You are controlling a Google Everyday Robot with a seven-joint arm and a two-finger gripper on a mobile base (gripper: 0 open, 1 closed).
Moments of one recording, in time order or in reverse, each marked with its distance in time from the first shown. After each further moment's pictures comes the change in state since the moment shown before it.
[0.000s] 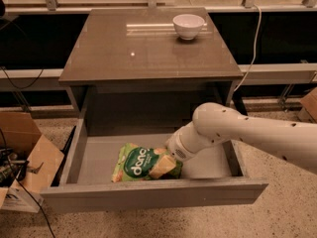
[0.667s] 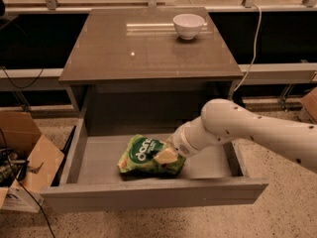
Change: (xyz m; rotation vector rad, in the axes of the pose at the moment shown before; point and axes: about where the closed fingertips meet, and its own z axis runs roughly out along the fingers) arm -0.017 -0.001 -0.023 0.017 -0.082 0.023
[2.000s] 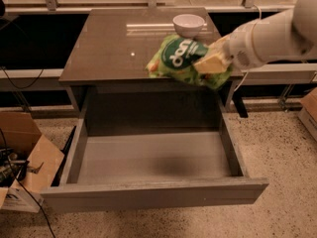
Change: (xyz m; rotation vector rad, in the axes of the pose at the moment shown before) arm -0.132 -0.086 -0.279 0.391 -0.246 -0.116
